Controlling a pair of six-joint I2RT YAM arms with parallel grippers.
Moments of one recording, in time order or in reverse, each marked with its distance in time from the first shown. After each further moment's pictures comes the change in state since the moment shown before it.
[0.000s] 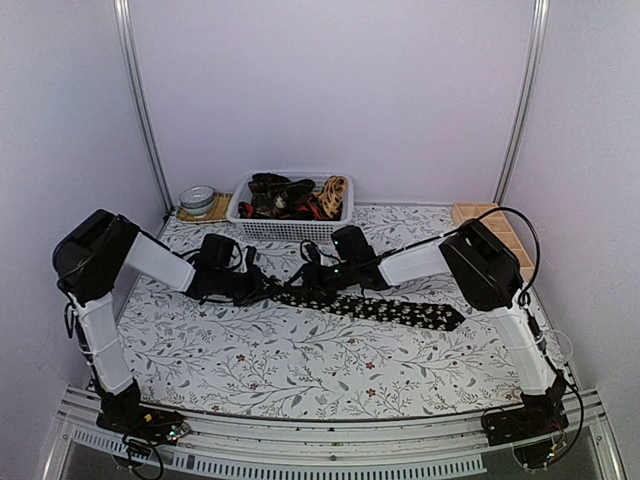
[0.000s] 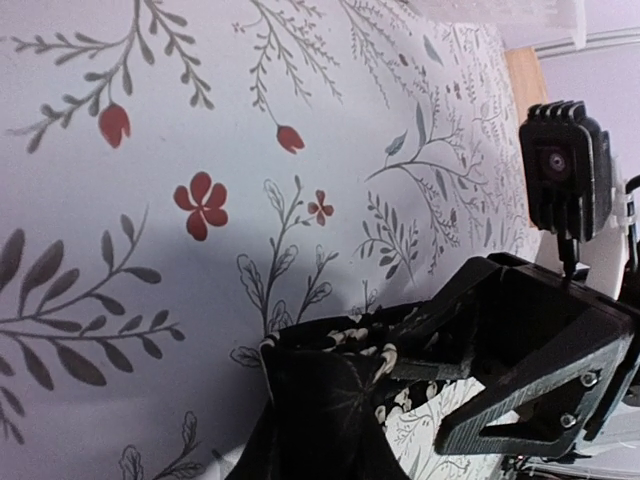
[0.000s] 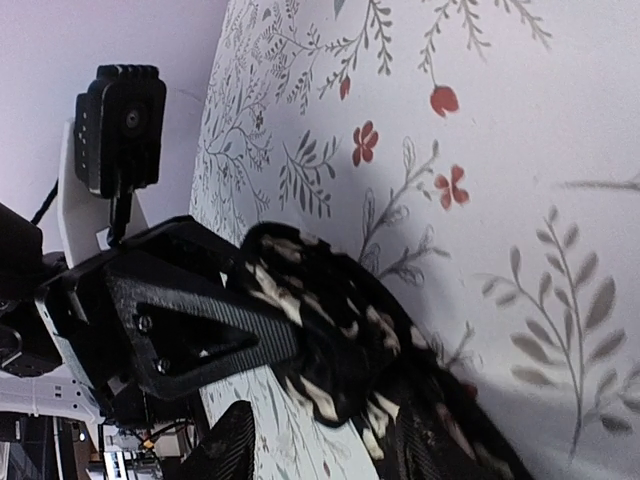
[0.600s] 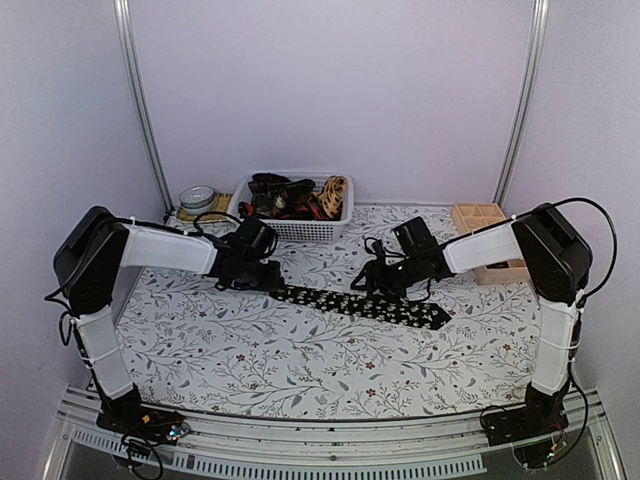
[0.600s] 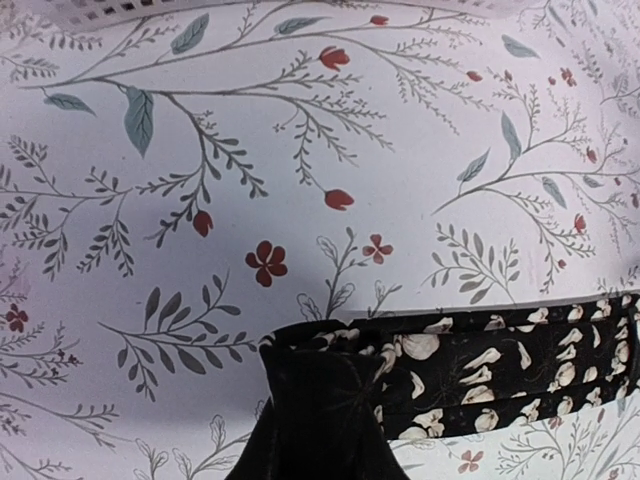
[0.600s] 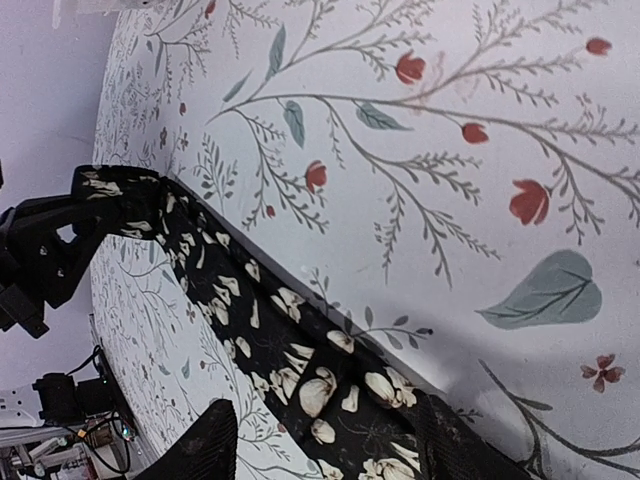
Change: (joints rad) left arm -0.224 -0.064 0.282 -0.571 -0.658 0.294; right arm -0.183 -0.438 -0.473 -0.219 0.140 -0.222
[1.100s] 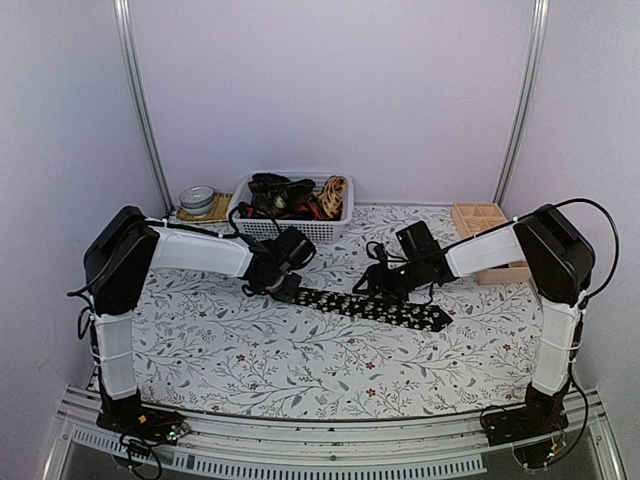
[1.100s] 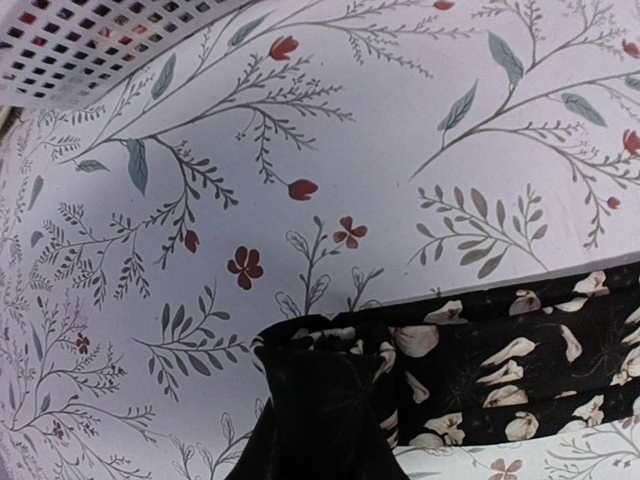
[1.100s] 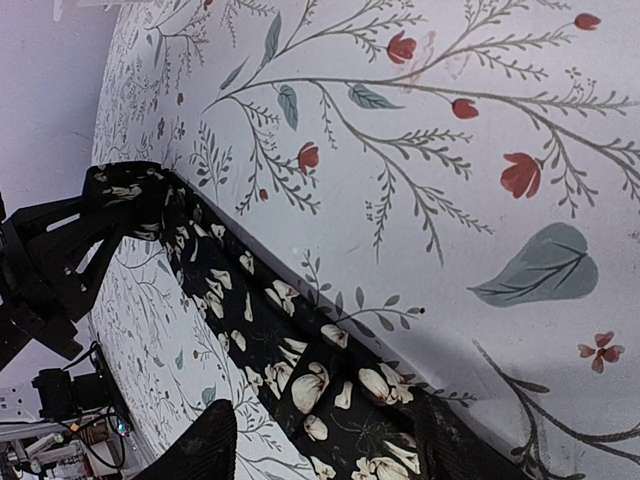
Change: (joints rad) left arm -0.158 0.153 0.213 -0.238 -0.323 0.148; right arm -0.005 -0.019 -0.057 0.022 0.000 -0.011
